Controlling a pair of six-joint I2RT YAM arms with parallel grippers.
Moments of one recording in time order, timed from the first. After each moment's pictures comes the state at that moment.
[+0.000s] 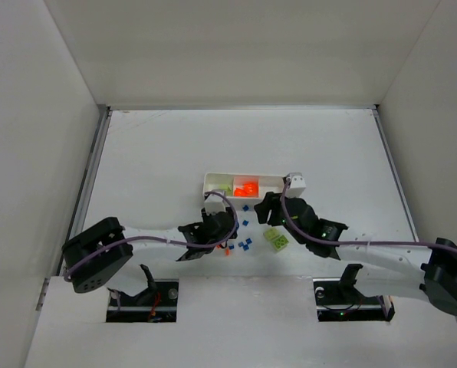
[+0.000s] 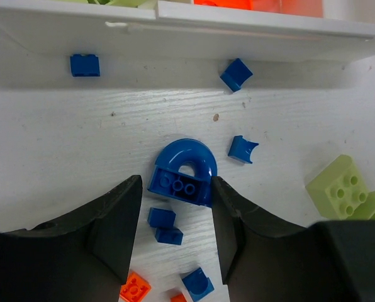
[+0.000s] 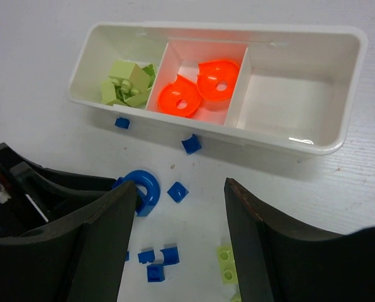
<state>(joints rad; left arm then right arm) -1.06 1.38 0.46 0.17 -0.52 -0.84 0.97 1.11 0.53 0.12 0.48 0.64</state>
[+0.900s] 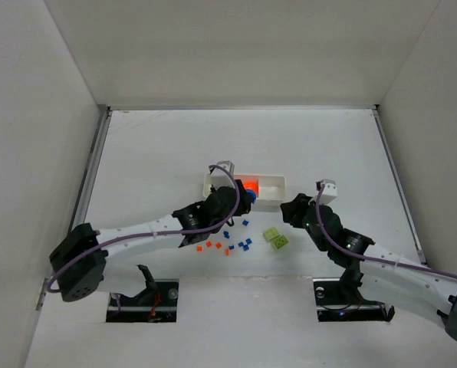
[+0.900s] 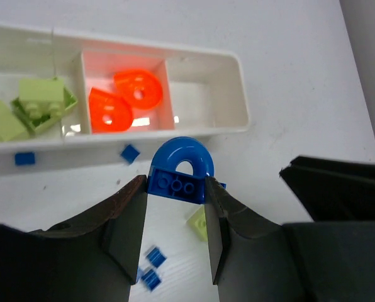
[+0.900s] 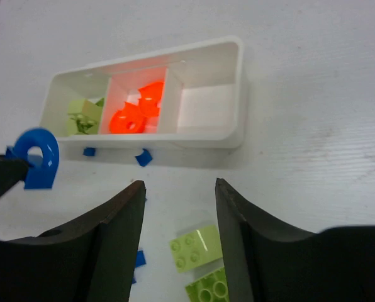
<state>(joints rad) -1.05 1.23 0.69 0.04 -0.50 -0.80 0.88 0.80 0.38 0.02 0.54 0.71</state>
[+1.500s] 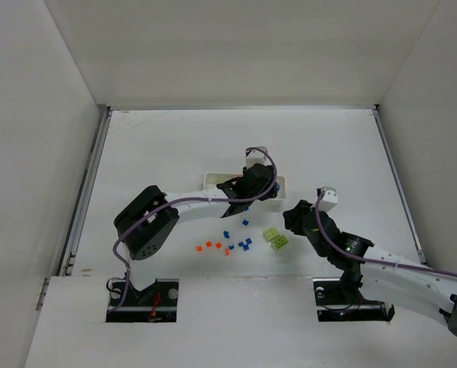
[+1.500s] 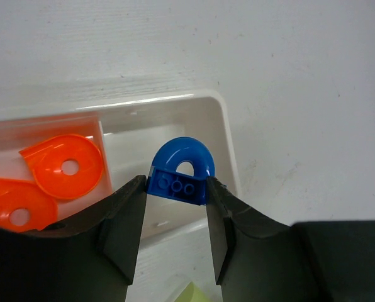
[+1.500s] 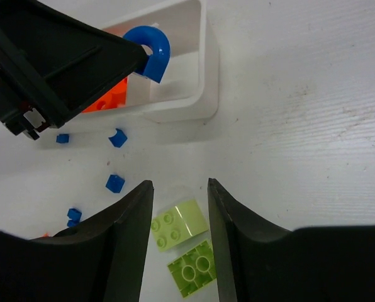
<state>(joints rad) -0.95 1.80 1.12 0.10 -0.32 -0.72 0.92 0.76 0.35 -0.11 0.60 0.84</state>
